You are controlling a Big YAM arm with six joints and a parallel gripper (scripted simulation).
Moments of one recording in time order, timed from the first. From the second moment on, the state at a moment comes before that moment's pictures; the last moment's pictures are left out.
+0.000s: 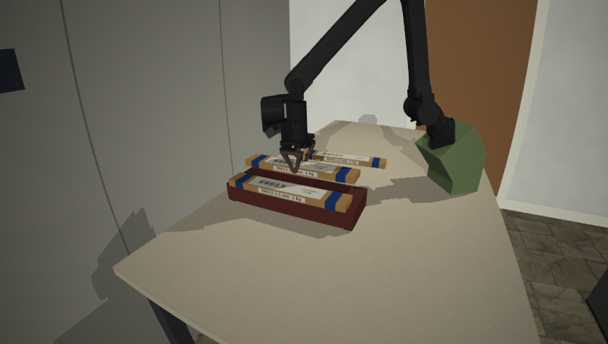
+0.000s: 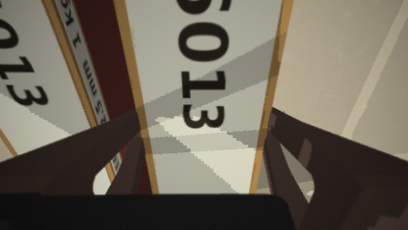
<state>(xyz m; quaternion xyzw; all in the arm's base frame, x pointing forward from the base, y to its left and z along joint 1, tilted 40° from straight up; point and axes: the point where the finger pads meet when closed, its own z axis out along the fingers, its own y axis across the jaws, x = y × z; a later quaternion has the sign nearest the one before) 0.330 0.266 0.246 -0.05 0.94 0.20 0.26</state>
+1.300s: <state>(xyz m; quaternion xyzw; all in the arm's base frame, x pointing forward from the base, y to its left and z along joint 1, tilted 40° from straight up) 0.328 0.264 0.238 -0.05 0.94 0.20 0.26</state>
